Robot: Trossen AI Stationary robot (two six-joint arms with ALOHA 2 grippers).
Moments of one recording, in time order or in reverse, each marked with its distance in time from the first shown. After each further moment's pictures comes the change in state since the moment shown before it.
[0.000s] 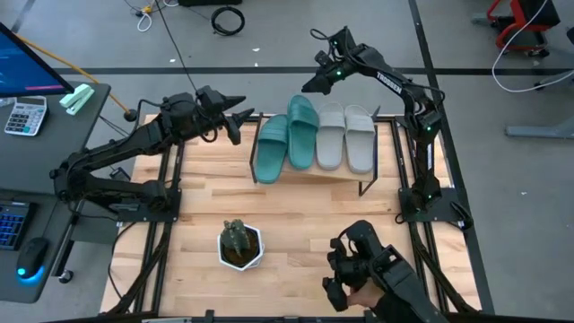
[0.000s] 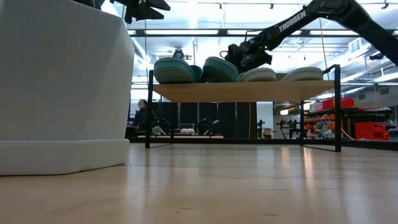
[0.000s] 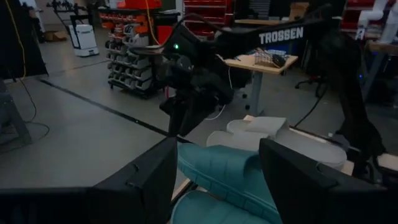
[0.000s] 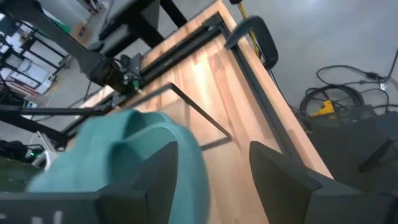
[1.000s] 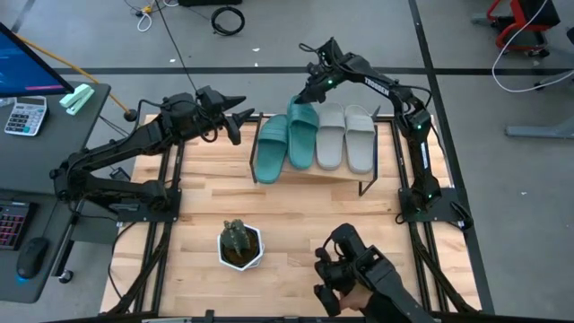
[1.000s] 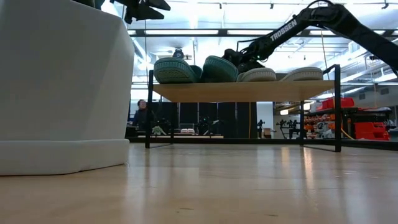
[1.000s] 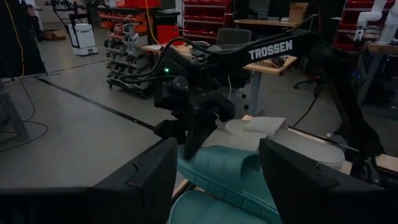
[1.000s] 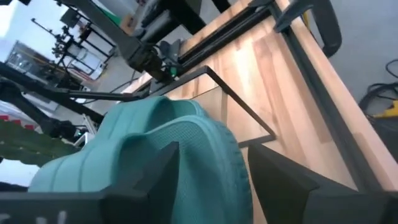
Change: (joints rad) left arm 0.000 0.000 0.000 -0.001 0.000 -0.007; right arm 0.045 0.090 0.000 0.024 -0.162 -0.028
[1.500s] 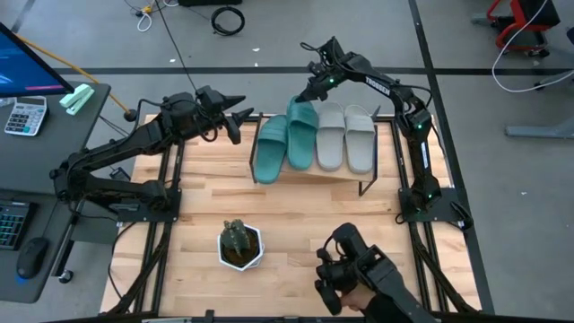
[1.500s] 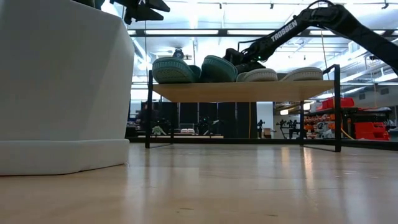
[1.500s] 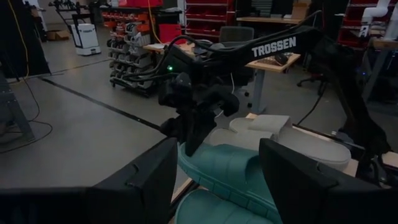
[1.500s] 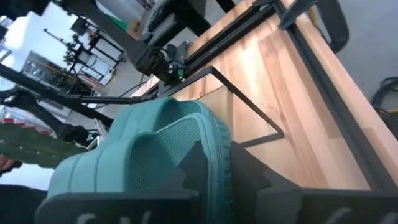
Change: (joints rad) left arm 0.010 0.000 0.000 -0.007 0.000 0.014; right arm -0.005 0.000 0.000 -0.003 -0.038 0.040
